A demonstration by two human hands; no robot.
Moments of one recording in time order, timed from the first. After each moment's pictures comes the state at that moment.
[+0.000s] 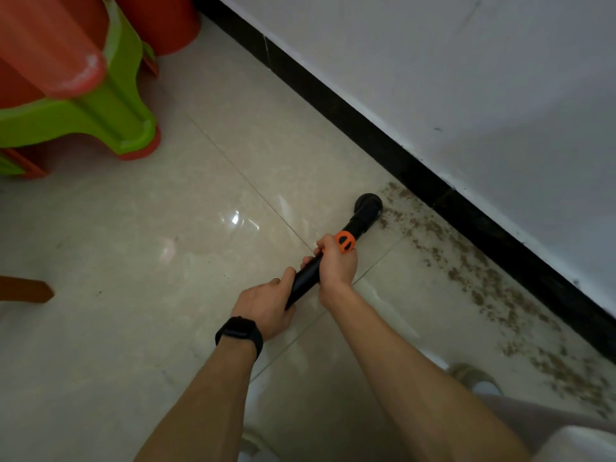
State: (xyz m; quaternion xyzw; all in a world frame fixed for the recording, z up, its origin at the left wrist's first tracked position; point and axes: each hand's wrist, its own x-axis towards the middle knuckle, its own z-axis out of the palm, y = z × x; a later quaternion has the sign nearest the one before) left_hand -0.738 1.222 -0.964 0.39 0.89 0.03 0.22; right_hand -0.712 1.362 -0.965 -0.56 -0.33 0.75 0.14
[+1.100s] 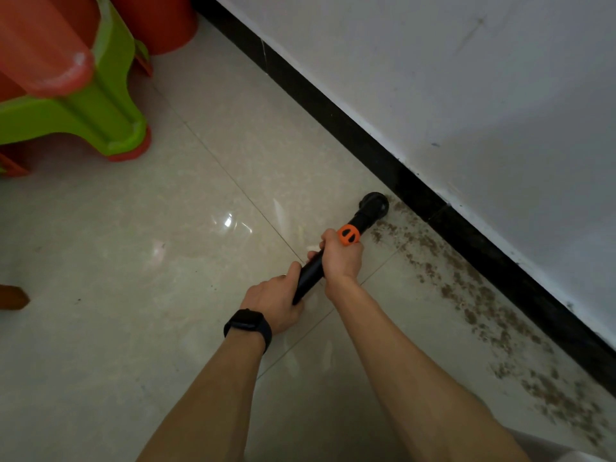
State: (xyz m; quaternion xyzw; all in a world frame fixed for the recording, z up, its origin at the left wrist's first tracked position) left_hand -0.751 1.266 -0.970 0.36 0.89 0.08 0.26; right_hand -0.732 1.404 -0.975 -0.59 -0.41 0.69 0.12
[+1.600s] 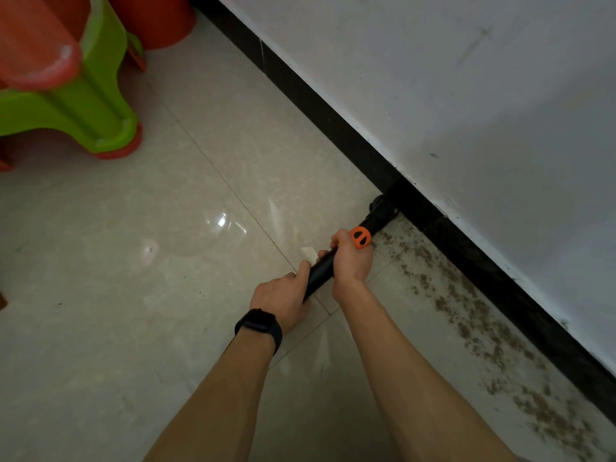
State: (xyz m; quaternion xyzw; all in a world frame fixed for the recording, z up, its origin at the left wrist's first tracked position) left_hand -0.748 1.299 -0.978 0.37 0.90 0.06 0.21; right_hand -0.733 1.436 -0.981 -0.58 -0.38 0.70 0.17
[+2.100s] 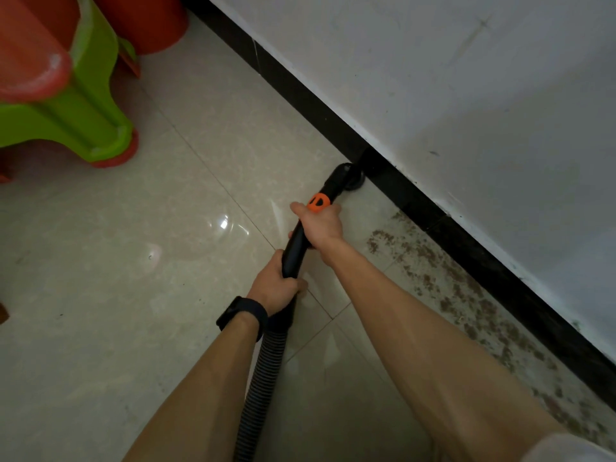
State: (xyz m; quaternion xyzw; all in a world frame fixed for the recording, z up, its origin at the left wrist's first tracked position) left_hand -0.784 1.309 -0.978 0.08 0.81 0.41 0.41; right_hand -0.802 1.453 -0.973 -0.47 -0.57 0.67 -0.01
